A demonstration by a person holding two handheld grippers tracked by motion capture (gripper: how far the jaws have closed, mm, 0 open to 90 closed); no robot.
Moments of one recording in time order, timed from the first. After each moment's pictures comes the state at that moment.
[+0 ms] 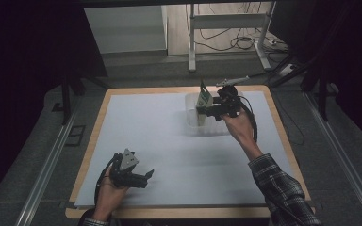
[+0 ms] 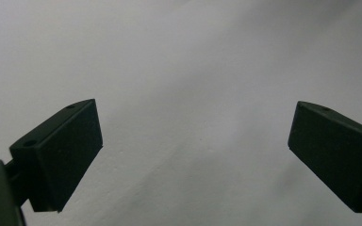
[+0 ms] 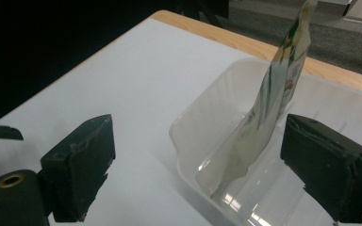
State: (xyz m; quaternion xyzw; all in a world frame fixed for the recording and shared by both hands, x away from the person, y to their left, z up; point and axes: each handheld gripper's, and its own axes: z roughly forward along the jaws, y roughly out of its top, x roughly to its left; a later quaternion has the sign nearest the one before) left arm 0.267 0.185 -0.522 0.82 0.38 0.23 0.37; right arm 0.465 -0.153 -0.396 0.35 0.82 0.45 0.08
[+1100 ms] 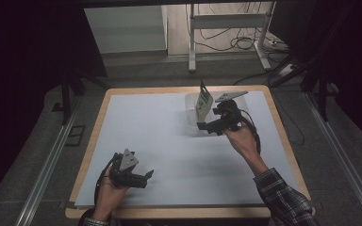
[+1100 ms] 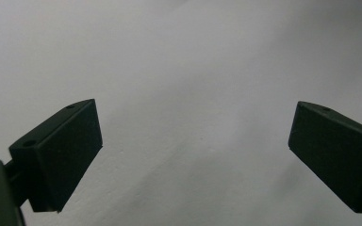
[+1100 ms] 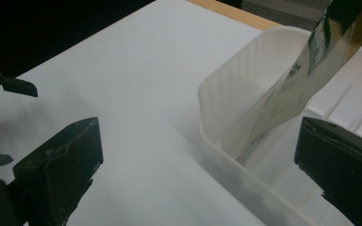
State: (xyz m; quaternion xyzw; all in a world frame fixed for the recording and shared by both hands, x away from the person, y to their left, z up) left arm 0.267 0.186 -0.523 0.82 0.38 0.23 0.37; right arm 0.429 -0.155 -0.415 0.31 0.84 0.44 0.09
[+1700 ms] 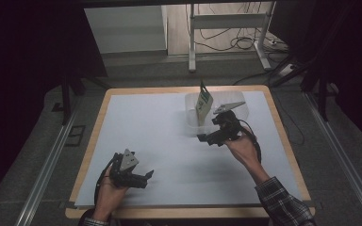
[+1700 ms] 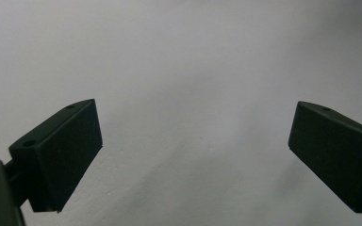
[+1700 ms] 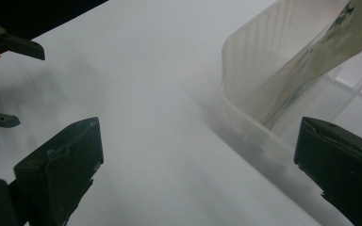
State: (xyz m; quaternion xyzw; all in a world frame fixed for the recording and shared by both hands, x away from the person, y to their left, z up) left arm 0.267 0.185 -0.523 0.82 0.37 0.23 0.37; right arm 0.410 -0.156 -0.437 0.29 0.86 0.41 0.07
